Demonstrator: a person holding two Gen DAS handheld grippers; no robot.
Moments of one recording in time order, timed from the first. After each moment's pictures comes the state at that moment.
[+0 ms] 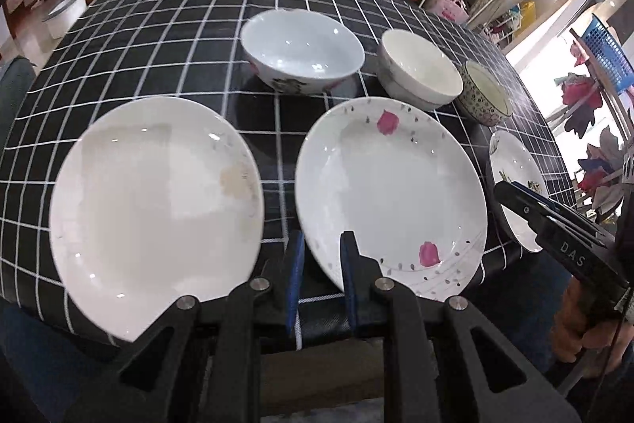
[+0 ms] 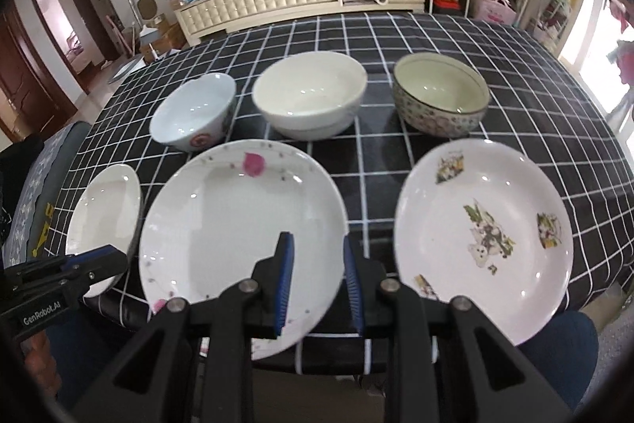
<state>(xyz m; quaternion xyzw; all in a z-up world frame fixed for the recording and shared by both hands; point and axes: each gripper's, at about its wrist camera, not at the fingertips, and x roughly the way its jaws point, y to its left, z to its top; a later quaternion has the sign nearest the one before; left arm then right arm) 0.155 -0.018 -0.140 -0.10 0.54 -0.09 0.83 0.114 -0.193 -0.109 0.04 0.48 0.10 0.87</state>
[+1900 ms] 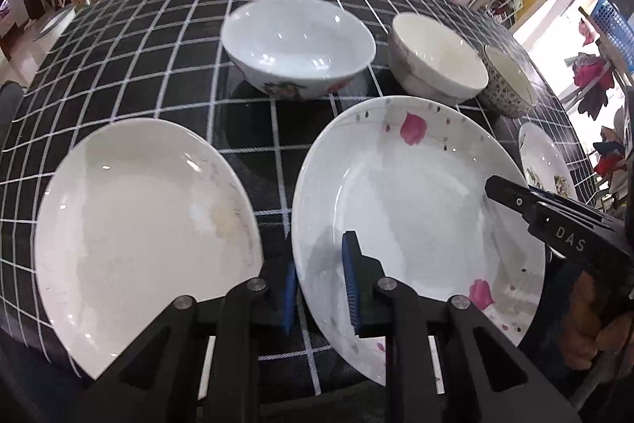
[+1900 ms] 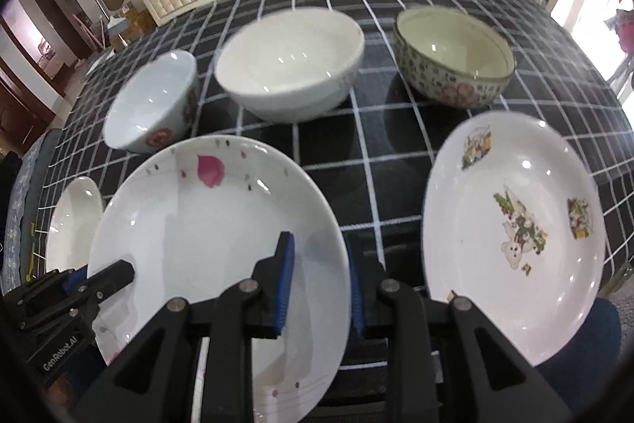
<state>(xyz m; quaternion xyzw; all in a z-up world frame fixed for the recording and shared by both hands) 0.187 -0.015 -0.159 -0.06 0.55 -0.09 0.83 0.144 -0.184 -0.128 0.06 0.53 0.06 0.84</state>
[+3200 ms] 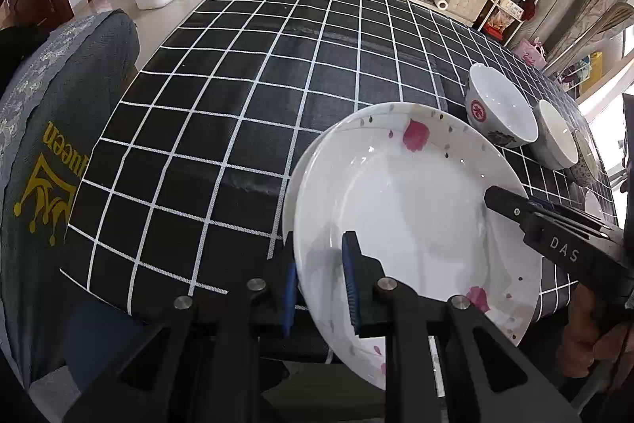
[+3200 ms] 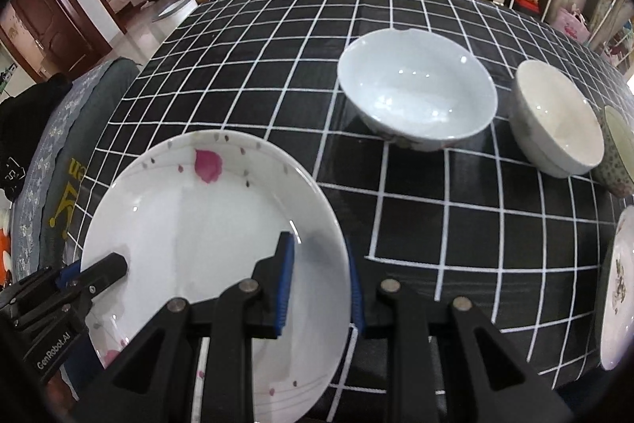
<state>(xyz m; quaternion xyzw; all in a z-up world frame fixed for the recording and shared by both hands) 0.120 0.167 -0.143 -0.13 0.53 0.05 0.84 0.159 0.007 -0.134 -0.02 0.54 0.18 0.82</state>
